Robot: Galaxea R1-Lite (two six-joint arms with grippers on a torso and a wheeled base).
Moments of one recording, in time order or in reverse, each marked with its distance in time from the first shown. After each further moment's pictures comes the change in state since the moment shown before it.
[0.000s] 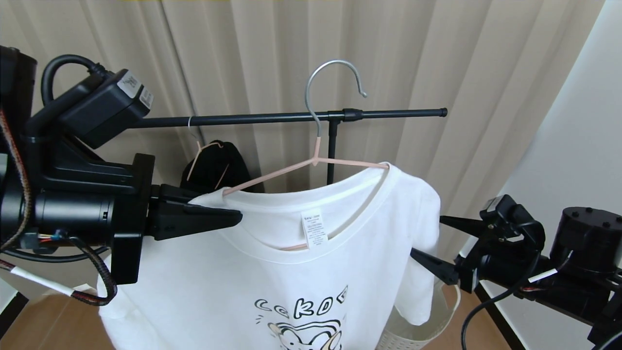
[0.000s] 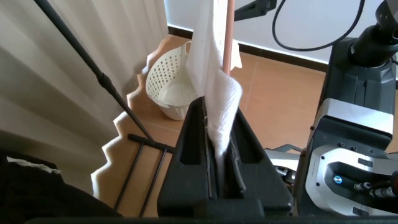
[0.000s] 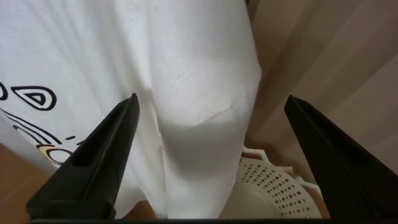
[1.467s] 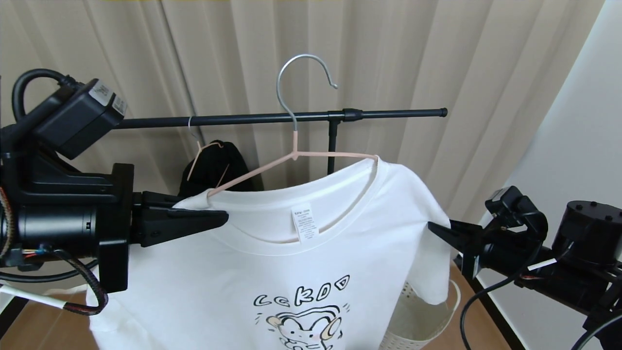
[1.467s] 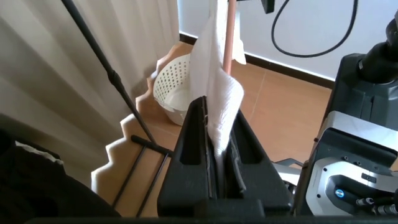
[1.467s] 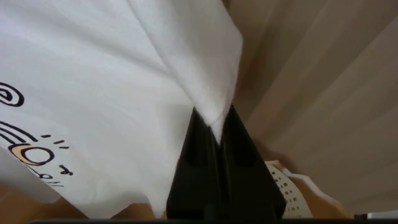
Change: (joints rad) left arm 0.029 -0.063 0.117 -0.121 0.038 -0.086; right arm -0.059 0.025 -0.020 -0.046 -0.019 0.002
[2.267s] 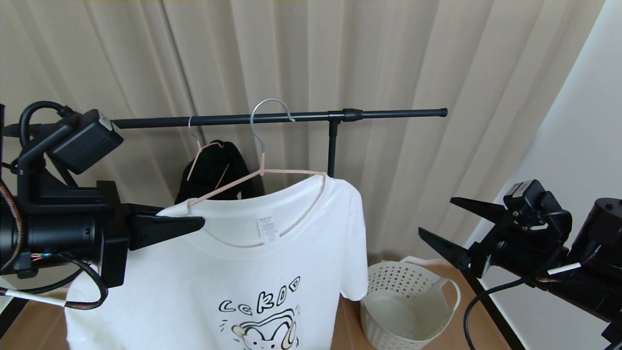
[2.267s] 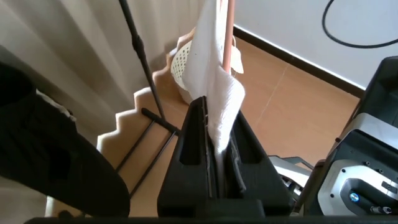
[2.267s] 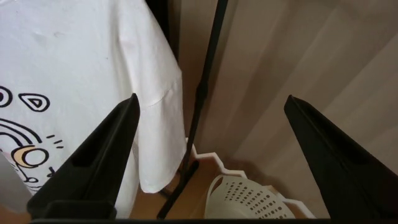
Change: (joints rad) left arm 0.131 -0.003 0.071 -0.002 0.058 -0.028; right arm 0.038 -0.085 0.021 -0.026 0.001 0.001
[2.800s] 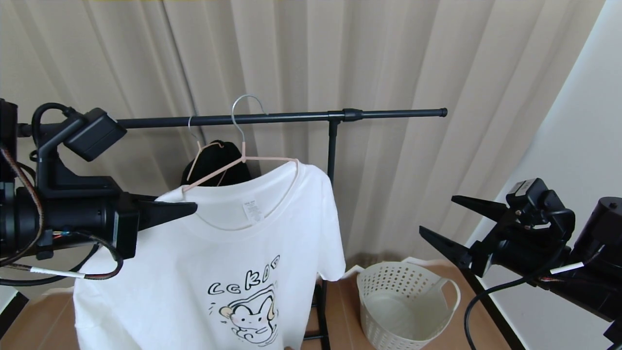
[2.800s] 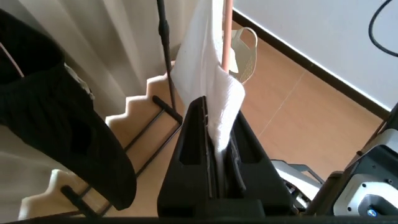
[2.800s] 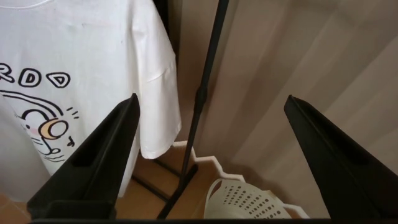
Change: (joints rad) left arm 0.080 0.060 0.005 -0.086 0.040 -0.082; right arm 0.001 -0.009 -0.002 0.000 0.000 0.000
